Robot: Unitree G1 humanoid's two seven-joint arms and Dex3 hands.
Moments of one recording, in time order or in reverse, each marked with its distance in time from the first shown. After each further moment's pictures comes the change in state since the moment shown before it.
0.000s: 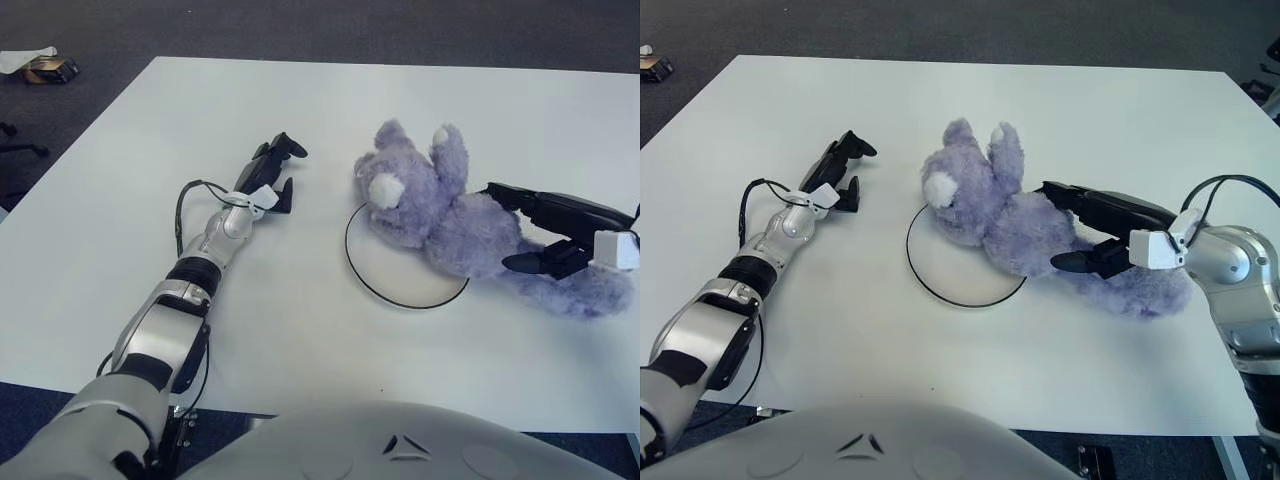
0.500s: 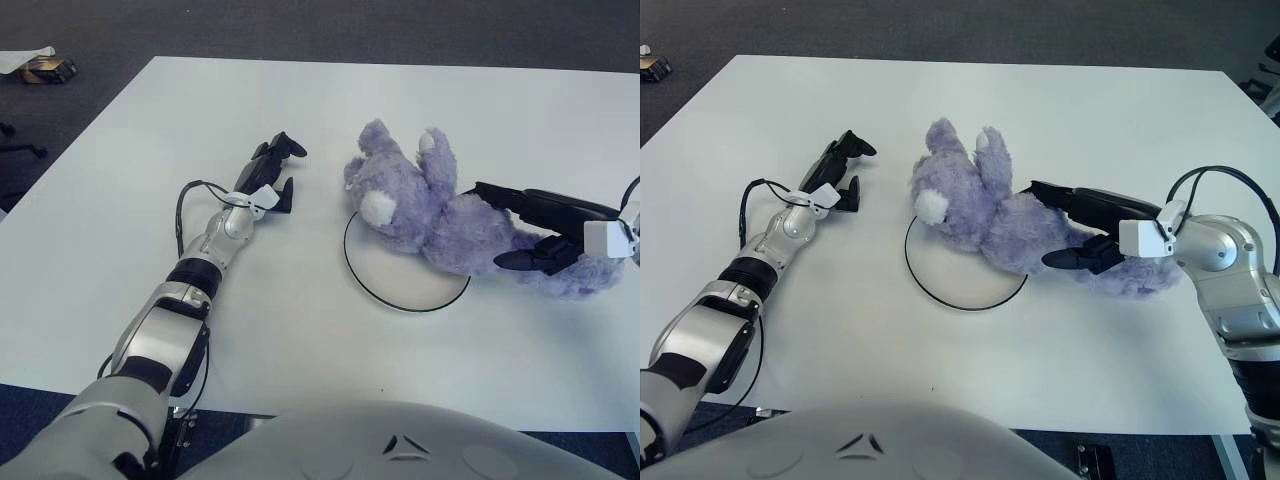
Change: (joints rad) left arm 0.017 -0.001 0.000 -0.047 0.000 0.037 0.006; right arm -0.067 0.000 0.051 0.022 0.032 0.025 0.050
